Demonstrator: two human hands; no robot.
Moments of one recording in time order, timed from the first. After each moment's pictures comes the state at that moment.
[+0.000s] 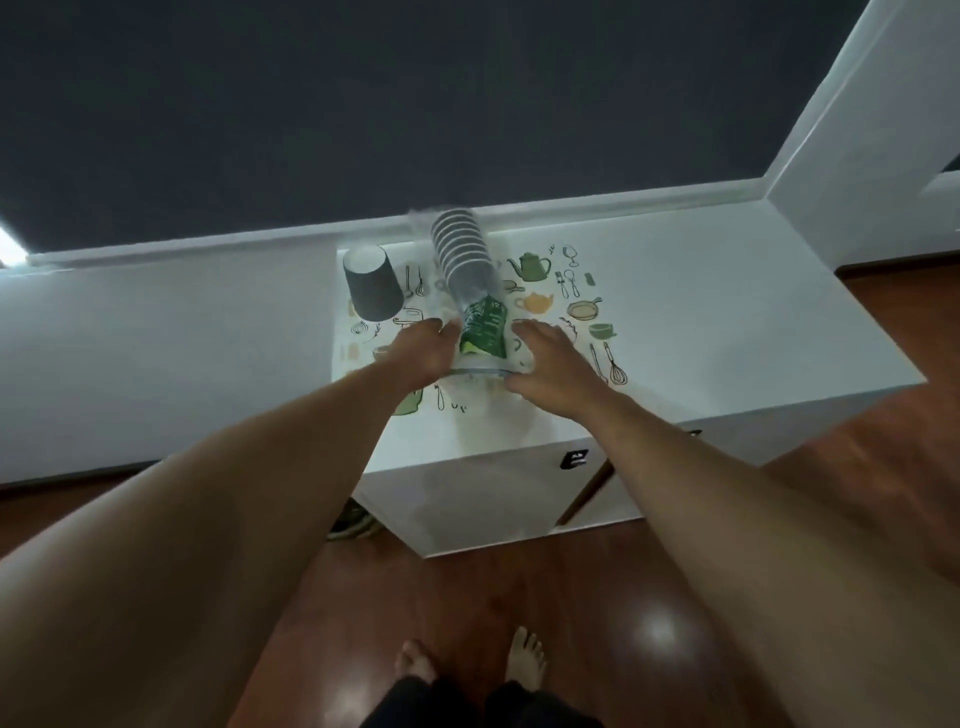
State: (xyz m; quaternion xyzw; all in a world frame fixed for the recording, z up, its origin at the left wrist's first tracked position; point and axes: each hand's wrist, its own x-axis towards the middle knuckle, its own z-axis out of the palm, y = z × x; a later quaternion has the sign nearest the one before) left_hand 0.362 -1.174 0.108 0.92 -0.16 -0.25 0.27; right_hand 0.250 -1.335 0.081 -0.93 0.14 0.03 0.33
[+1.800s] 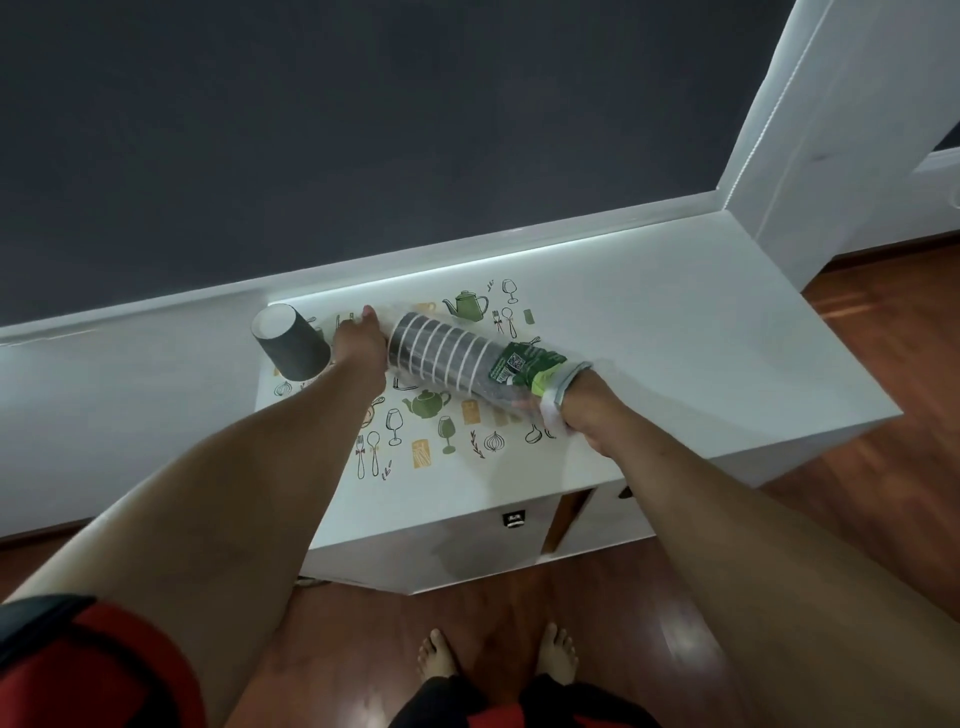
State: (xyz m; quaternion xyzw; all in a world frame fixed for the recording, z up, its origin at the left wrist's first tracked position) left_hand 0.441 -1.271 0.063 0.92 0.08 -0.07 0.38; right_hand 0.269 -1.455 0.076 -0.80 0.37 0.17 0.44
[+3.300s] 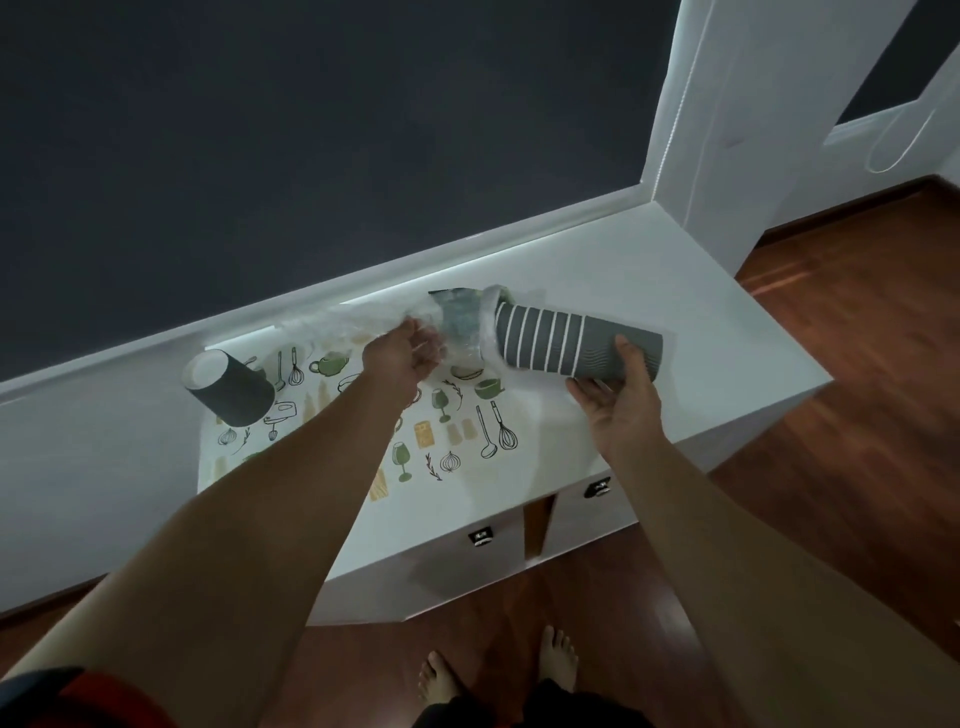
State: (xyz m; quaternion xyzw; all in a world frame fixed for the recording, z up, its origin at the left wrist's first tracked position) left_hand 0.403 -1.365 0.078 0.61 0.17 -0.32 0.71; right_hand 0.195 -1.515 0.058 -0.16 0.42 -0.32 0.83
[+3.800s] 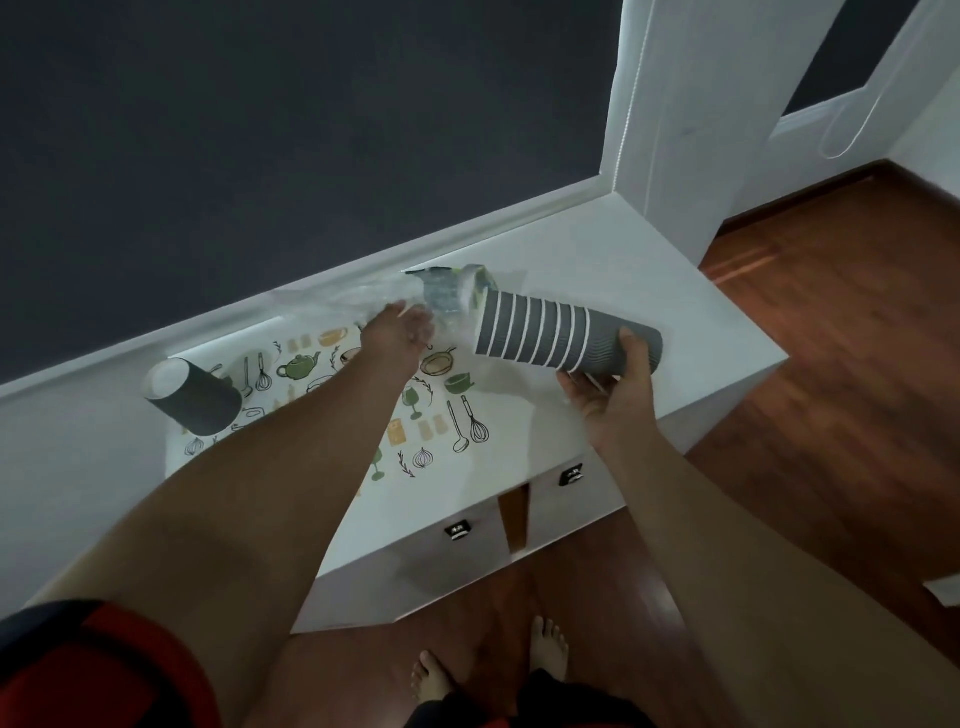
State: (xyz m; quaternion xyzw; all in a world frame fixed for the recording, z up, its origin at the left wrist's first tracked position) left_hand 0.391 -1.411 0.078 0.51 0.16 -0.33 0.78; right_hand 0.167 -1.530 0.057 -0.12 0.41 -0.34 0.84
